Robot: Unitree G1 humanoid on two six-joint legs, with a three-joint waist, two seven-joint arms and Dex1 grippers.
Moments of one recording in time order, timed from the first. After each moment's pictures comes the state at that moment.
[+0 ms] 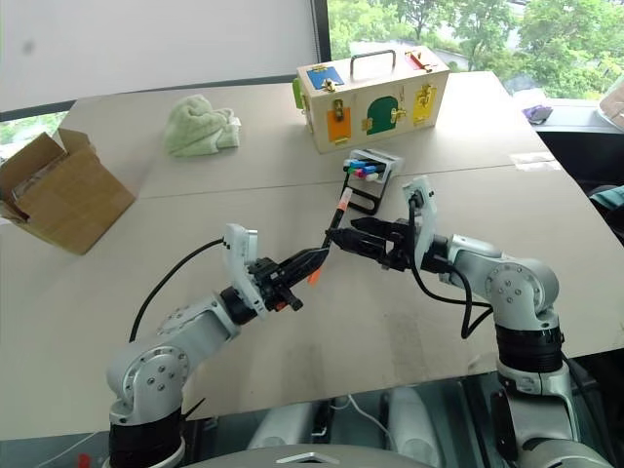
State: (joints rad) left arm -0.05 0.19 0.11 -0.62 -0.81 0.94 -0.41; right arm -0.50 -0.33 -0.09 -0.21 0.97 1.11 0.53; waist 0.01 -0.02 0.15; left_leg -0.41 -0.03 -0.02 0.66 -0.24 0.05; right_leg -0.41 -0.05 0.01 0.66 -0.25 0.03
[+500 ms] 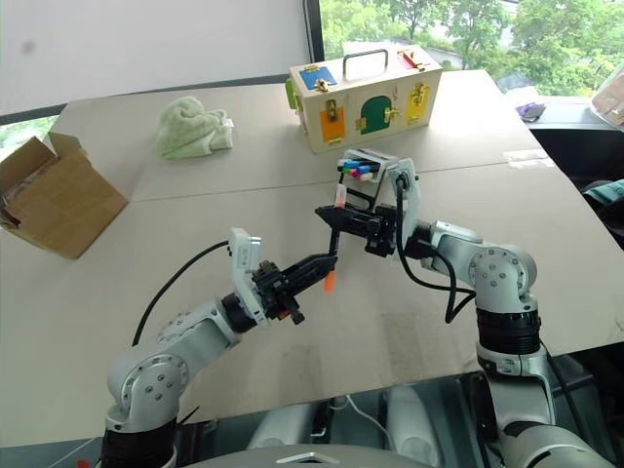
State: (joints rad) left arm -0.03 0.24 0.04 -0.62 -0.83 0.86 -0.43; right arm -0.56 -0.25 -0.10 -0.18 1.04 1.11 0.50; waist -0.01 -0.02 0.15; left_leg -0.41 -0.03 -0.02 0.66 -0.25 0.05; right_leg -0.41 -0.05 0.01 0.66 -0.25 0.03
